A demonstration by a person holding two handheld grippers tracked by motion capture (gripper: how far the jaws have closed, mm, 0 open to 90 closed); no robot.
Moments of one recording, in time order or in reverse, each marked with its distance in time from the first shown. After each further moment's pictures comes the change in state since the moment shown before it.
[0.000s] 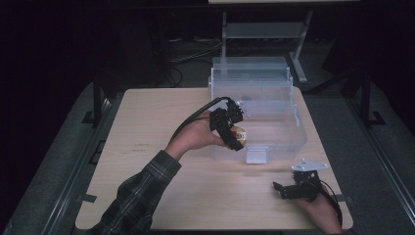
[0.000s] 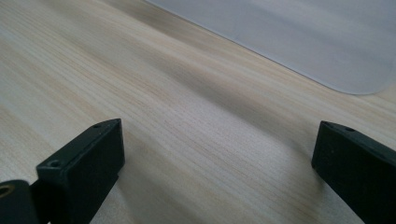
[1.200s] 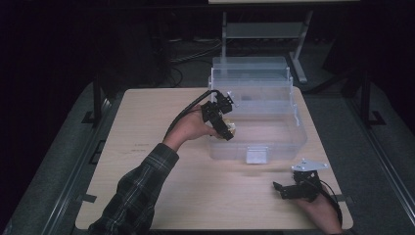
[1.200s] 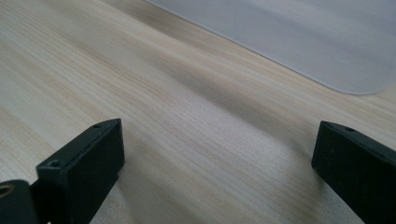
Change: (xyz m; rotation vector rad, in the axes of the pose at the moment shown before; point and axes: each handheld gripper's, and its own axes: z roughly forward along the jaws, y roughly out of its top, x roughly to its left) left arm 0.046 -0.016 0.007 0.047 0.052 -0.135; right arm 0.000 0.000 0.000 0.000 -0.001 0.000
